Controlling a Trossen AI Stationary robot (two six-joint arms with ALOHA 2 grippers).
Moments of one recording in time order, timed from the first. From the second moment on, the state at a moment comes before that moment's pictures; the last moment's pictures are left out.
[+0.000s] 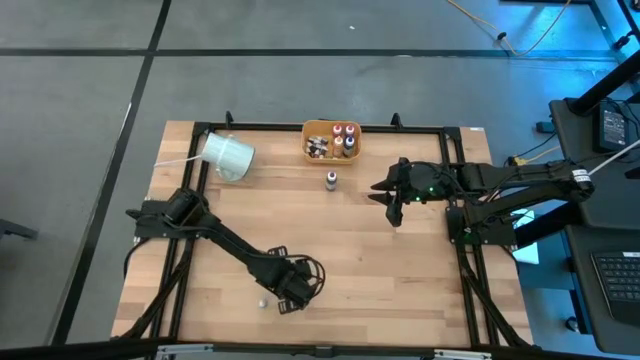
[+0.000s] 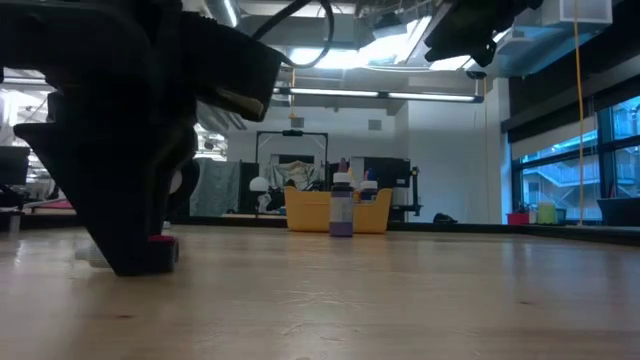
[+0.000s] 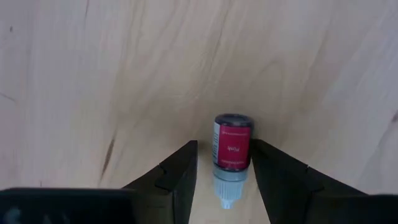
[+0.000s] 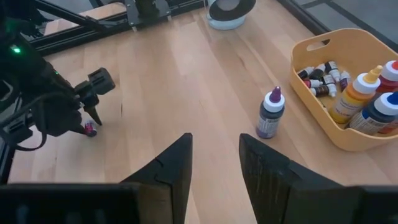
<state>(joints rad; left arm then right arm) -0.51 2.04 1.40 -0.82 -0.13 -0.82 0.06 1.05 0.93 -0.47 0.21 0.33</state>
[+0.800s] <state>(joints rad) -0.27 1.83 1.39 -0.95 -0.13 -0.62 0.06 1.05 0.93 -0.49 0.22 0.27</state>
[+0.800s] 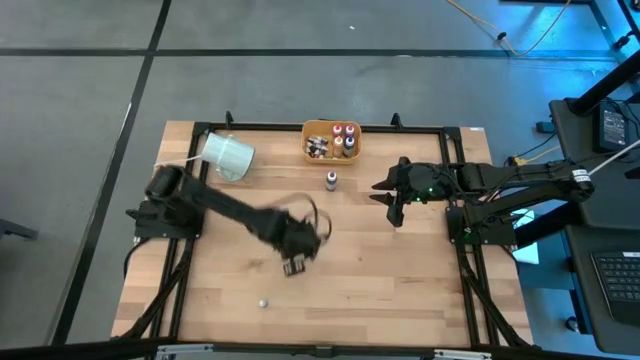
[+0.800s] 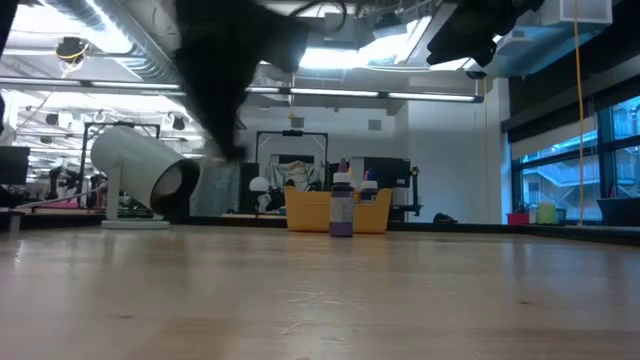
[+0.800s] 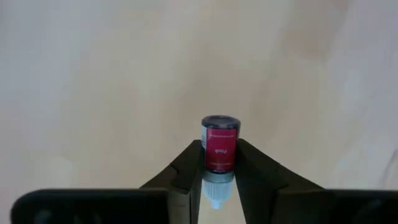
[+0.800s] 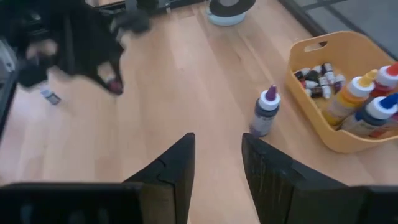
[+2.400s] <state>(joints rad) 0.59 2.01 1.40 -0.31 0.02 -0.05 -0.02 1.05 0.93 -0.48 0.50 0.21</state>
